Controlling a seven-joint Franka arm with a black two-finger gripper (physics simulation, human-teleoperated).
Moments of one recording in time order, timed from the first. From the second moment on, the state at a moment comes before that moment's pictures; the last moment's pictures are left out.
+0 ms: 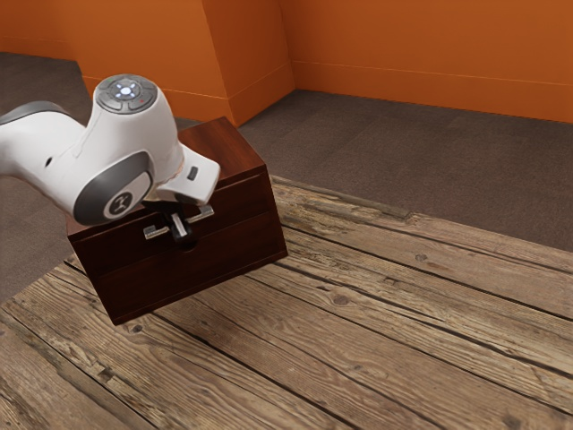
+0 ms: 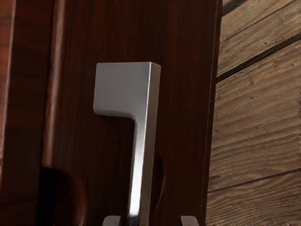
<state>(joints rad) 0.29 -0.10 -0.10 -1.95 0.45 2.15 0.42</state>
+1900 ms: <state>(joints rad) 0.25 -0.32 -0.18 -2.16 0.36 2.14 0.44</state>
